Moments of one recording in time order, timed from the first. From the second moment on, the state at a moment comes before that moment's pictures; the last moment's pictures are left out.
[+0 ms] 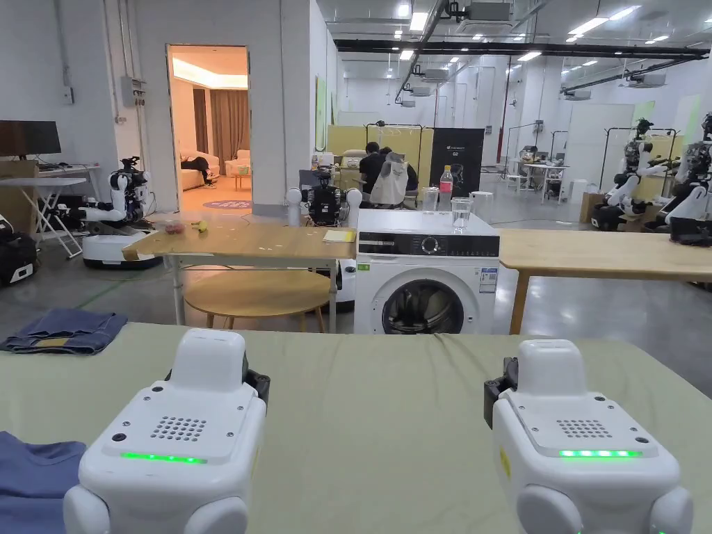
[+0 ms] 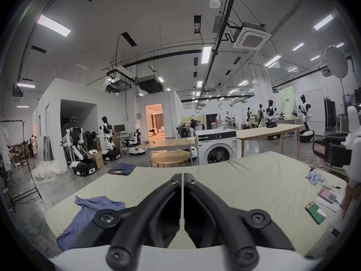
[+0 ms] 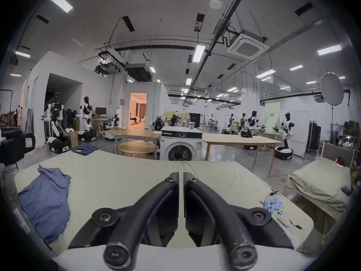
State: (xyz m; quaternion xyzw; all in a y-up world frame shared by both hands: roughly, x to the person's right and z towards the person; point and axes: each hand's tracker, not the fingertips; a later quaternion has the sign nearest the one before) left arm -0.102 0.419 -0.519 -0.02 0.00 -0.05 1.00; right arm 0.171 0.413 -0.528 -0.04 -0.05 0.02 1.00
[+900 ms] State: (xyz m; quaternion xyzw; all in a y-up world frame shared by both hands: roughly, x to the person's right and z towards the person) left arm -0.375 0.359 -0.452 -0.24 0.25 0.00 0.94; right arm -0.082 0.363 -0.552 -0.10 0.25 0.03 0.96
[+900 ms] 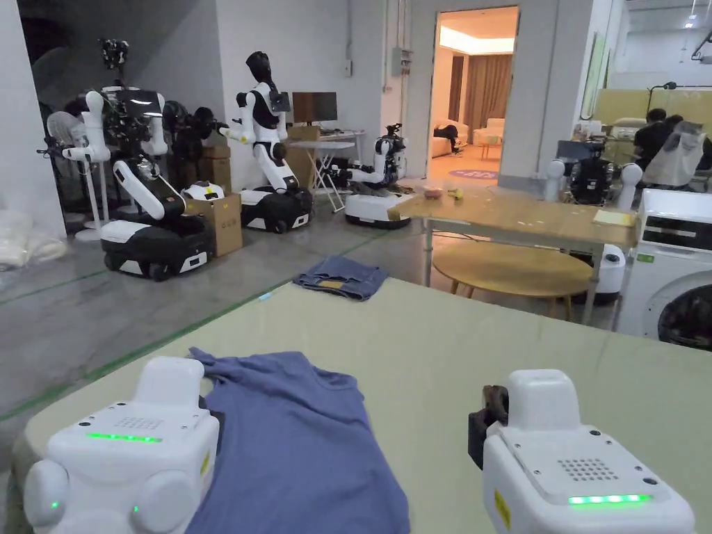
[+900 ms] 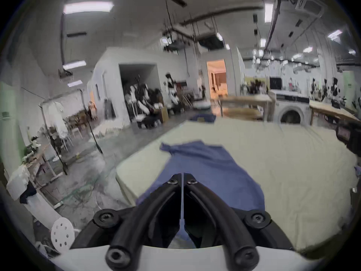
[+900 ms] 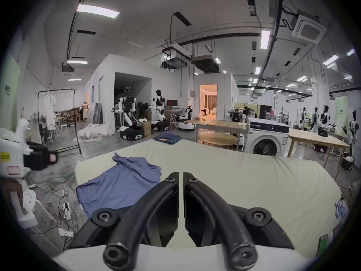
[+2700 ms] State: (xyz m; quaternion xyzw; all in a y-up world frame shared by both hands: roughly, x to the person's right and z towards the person) left arm 0.114 0.175 -0.768 -0.45 -0.30 -0.08 0.84; right arm 0.237 0.307 -0.572 -0.20 -0.07 0.04 0.98
